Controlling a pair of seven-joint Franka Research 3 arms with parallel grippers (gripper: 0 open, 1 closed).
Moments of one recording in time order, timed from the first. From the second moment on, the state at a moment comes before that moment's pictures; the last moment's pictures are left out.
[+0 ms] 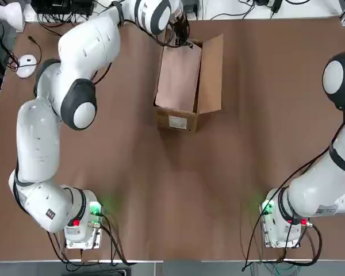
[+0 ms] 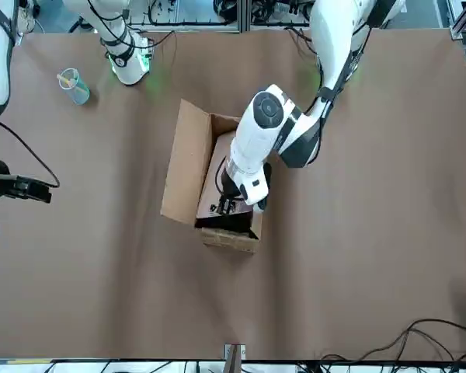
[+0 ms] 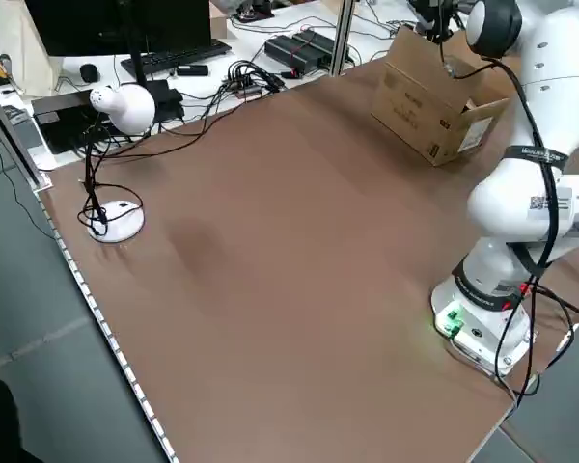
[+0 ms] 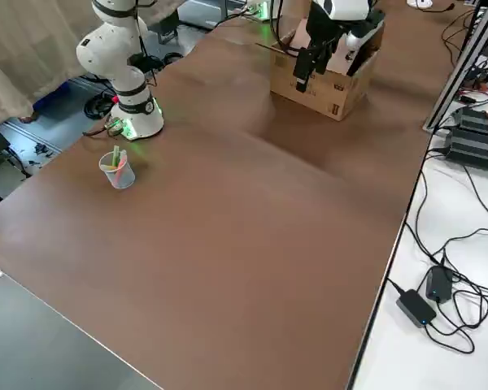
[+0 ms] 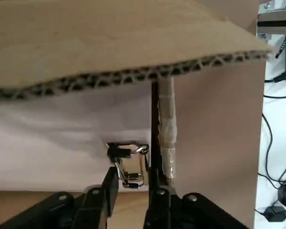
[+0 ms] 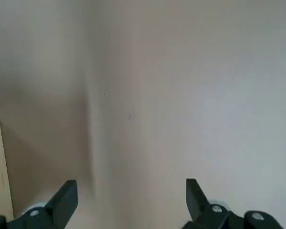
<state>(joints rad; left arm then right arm) -0.59 0.71 -0.17 -1.20 -0.05 2.27 -1.96 0.04 0.43 -0.05 -1.06 -0.02 1.41 0.11</state>
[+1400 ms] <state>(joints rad) -0.57 0.62 -0.14 -1.15 -0.01 2.10 -1.92 0.05 0.43 -0.05 -1.07 -0.02 1.41 0.12</state>
